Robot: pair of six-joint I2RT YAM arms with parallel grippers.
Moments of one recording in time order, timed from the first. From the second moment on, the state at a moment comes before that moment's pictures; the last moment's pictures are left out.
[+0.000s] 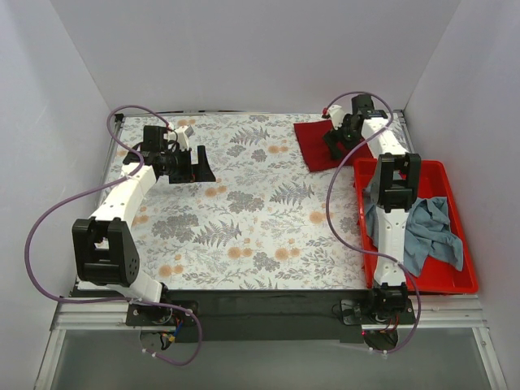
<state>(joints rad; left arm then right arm) -0.07 1.54 1.23 -0.61 0.50 -0.11 0.08 2.43 2.16 -0.80 -0.28 -0.69</state>
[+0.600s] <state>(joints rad) -0.07 1.58 1.27 -0.63 0.50 -0.11 -0.12 2.47 2.20 -0.81 -0.35 -0.59</state>
